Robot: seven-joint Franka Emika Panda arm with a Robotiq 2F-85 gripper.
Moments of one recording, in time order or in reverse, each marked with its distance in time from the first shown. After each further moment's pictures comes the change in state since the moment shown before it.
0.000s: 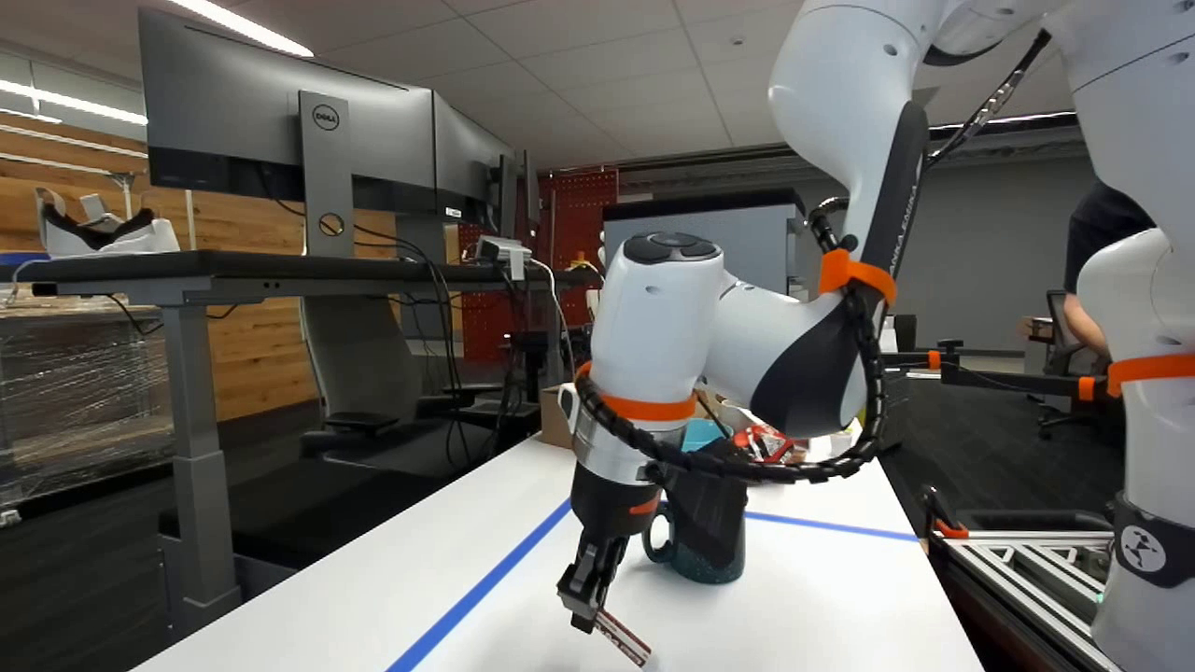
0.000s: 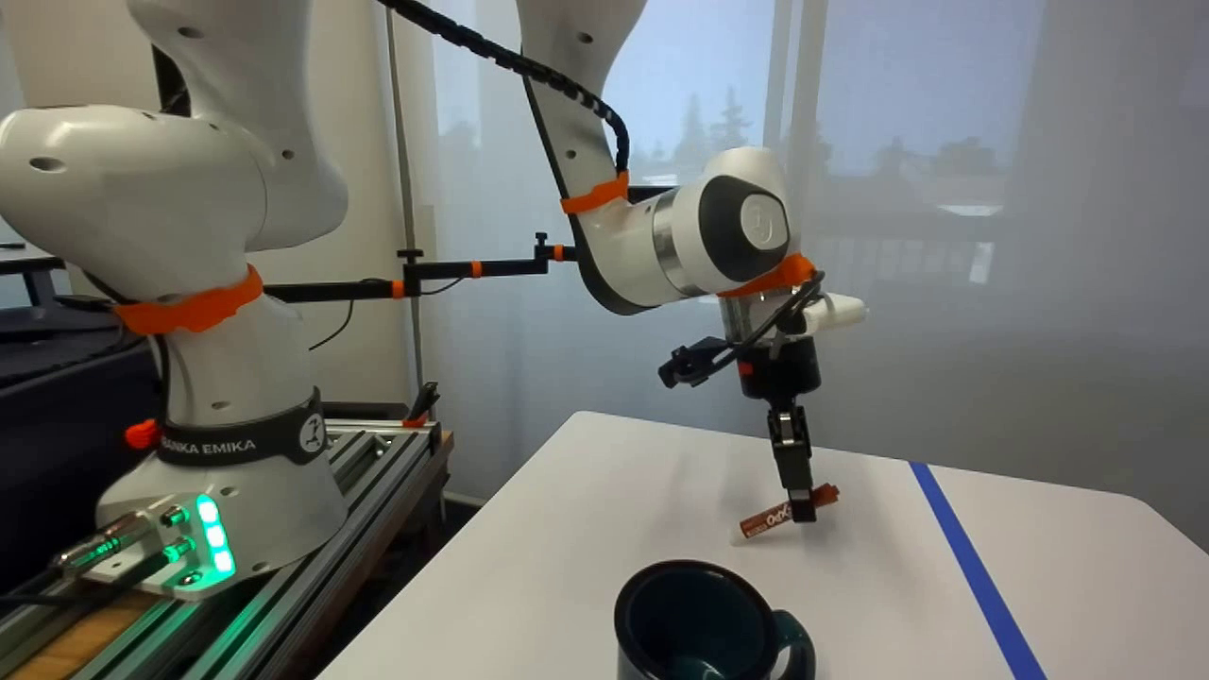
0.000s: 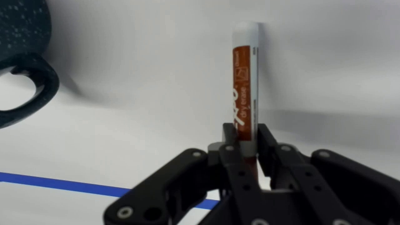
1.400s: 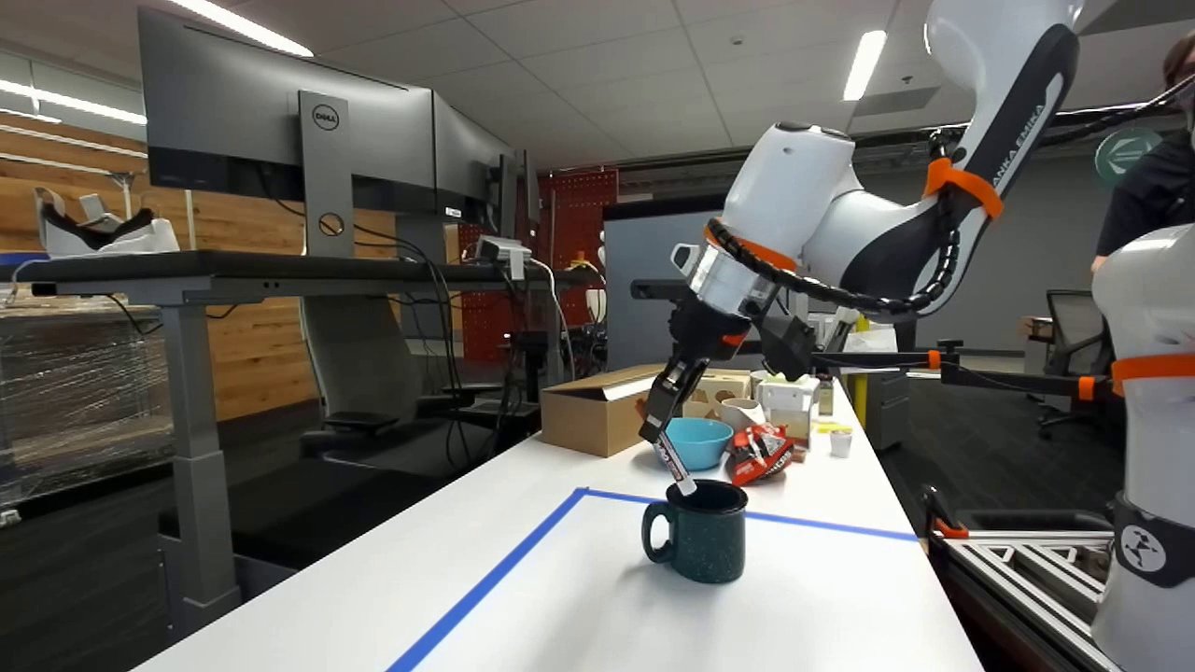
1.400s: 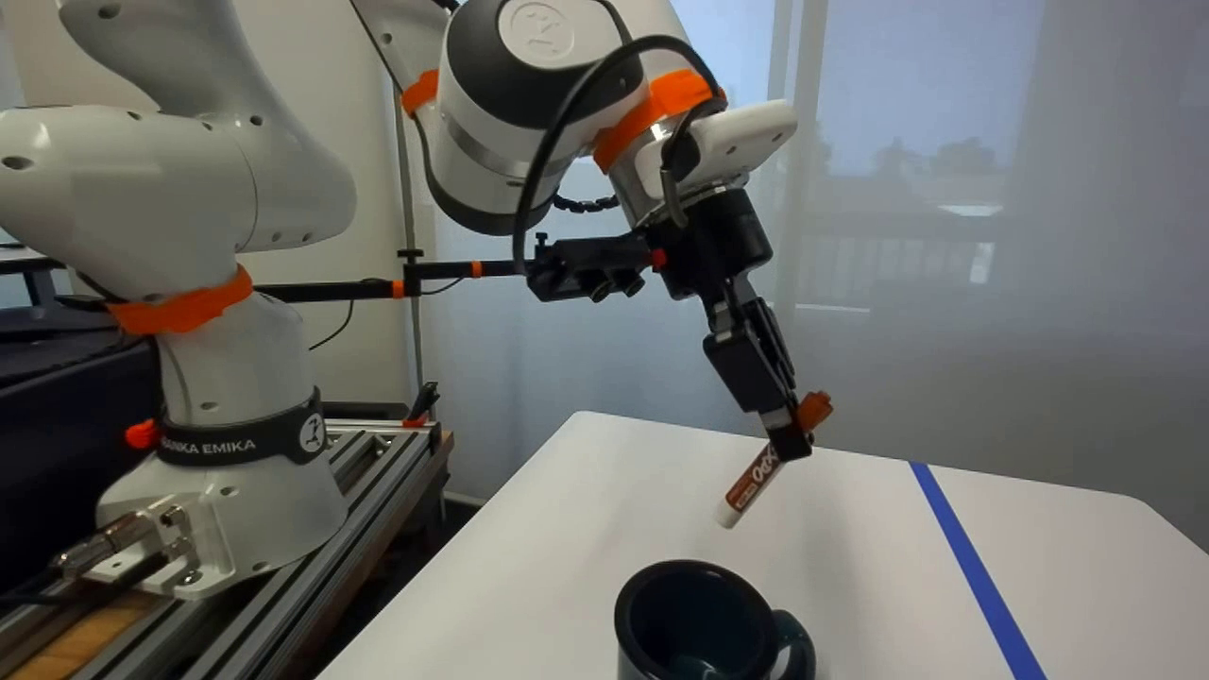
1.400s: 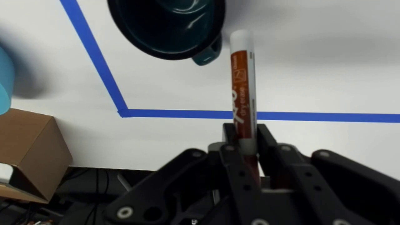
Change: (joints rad) arm -0.144 -0.539 -0.174 -0.375 0.026 0.197 -0.226
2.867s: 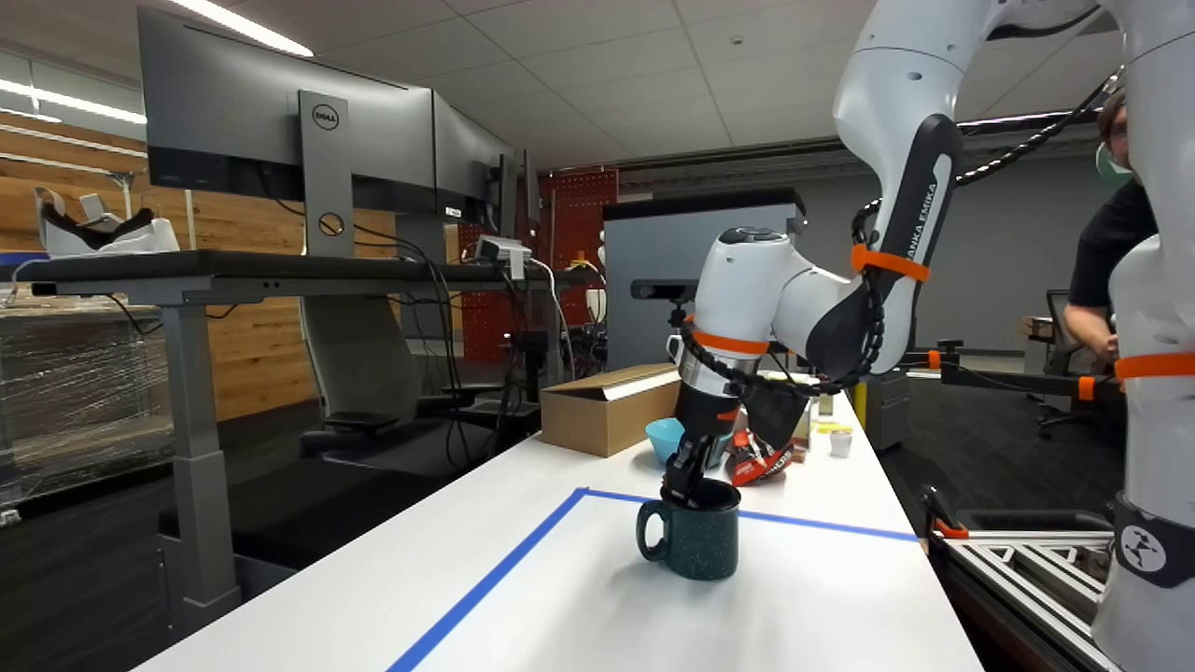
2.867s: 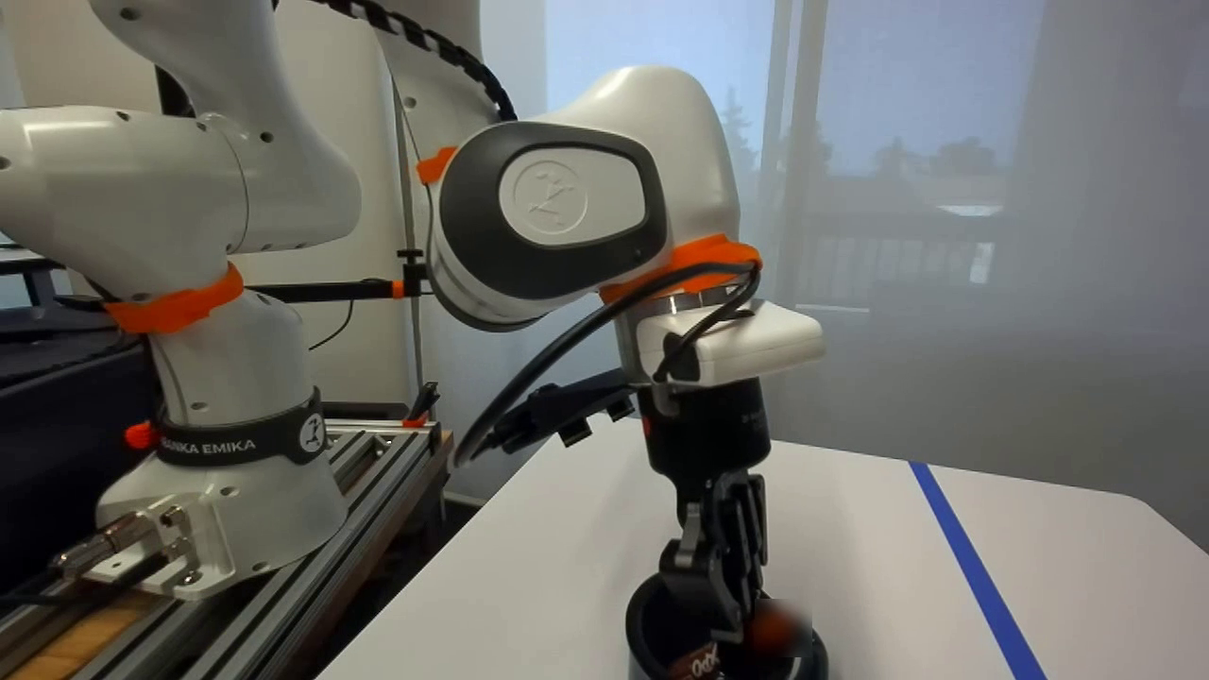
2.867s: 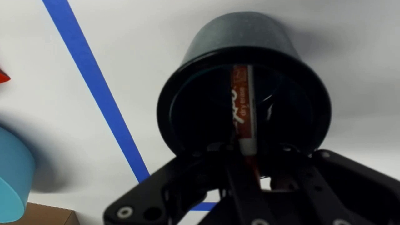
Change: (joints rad) arm -0.145 0.317 -0.020 0.094 -0.038 0.014 -0.011
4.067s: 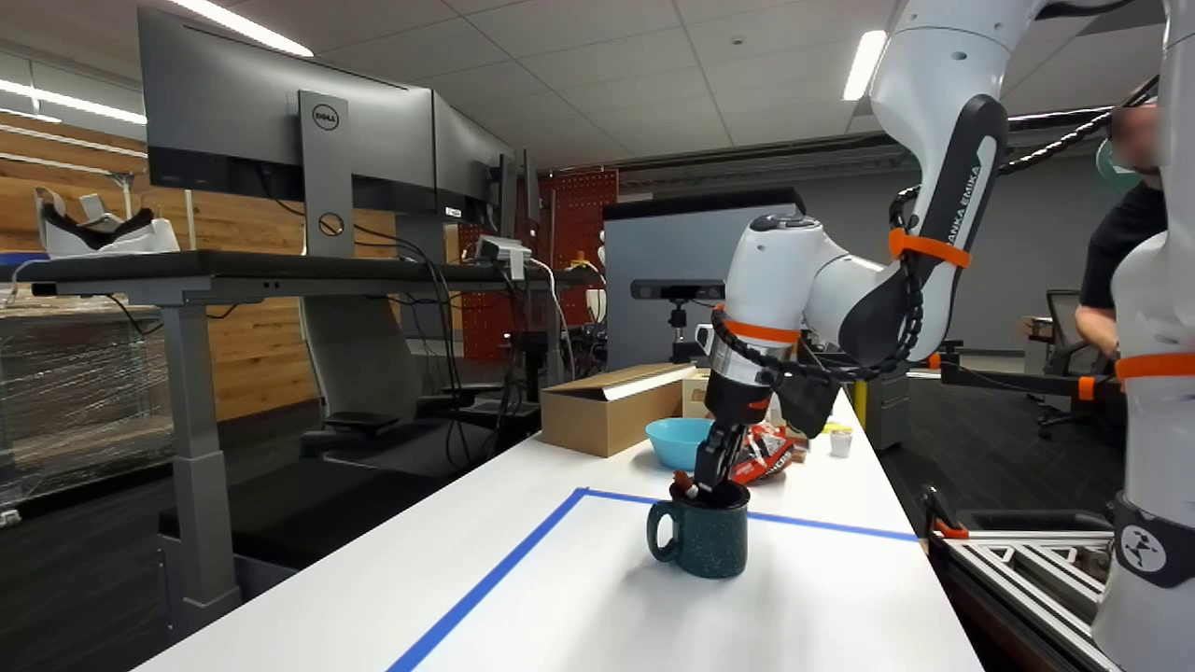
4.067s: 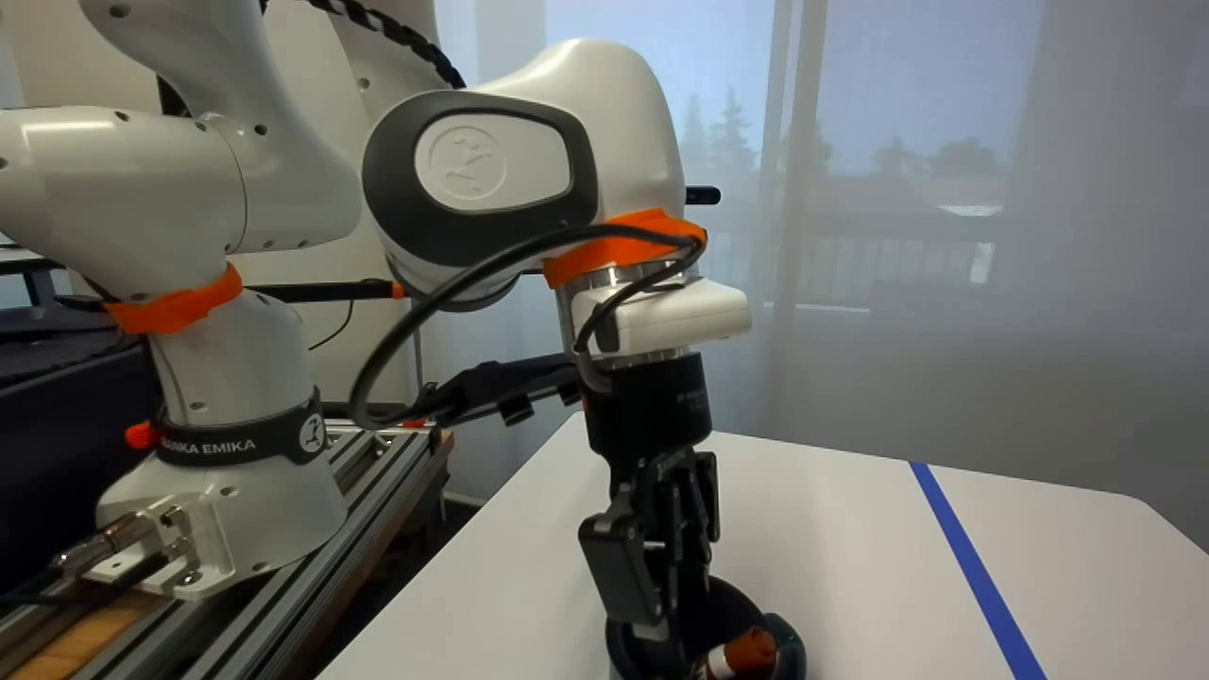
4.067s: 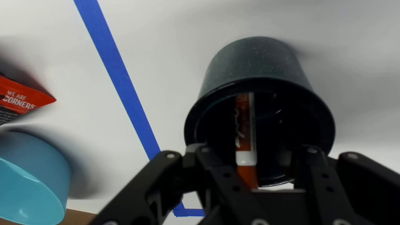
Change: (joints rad) arm -0.018 -0.118 -0.024 -0.105 0.000 -0.023 -0.024
